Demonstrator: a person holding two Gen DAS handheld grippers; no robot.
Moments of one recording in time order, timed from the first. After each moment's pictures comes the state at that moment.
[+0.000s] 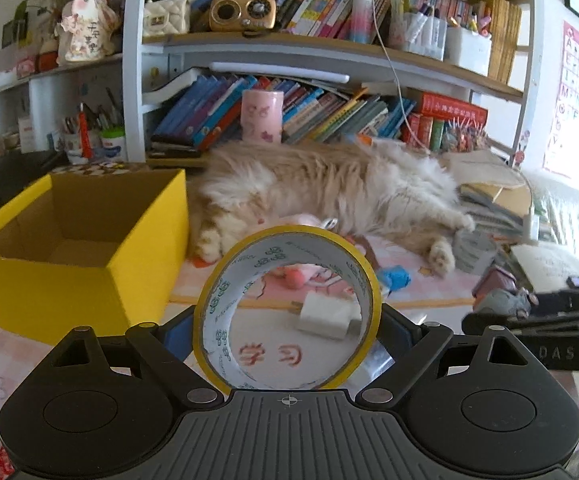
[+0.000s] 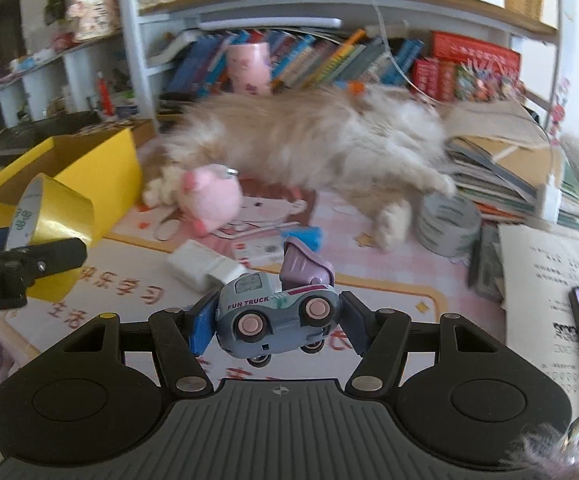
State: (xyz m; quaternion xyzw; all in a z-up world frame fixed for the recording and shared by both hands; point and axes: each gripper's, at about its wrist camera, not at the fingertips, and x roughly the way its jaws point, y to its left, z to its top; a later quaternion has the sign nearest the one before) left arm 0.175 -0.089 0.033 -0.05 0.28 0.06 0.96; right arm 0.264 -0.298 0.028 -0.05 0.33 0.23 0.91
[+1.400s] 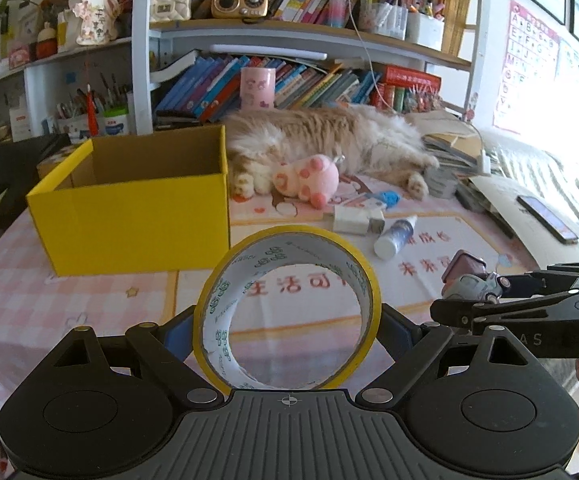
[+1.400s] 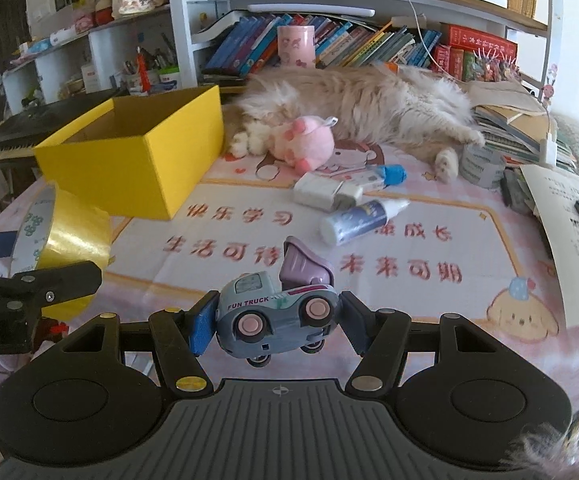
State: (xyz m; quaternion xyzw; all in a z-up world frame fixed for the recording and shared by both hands) left arm 0.036 0.001 0.029 -0.03 0.31 -0.03 0.95; right arm 0.108 -0.196 0.018 -0.04 0.35 0.19 0.92
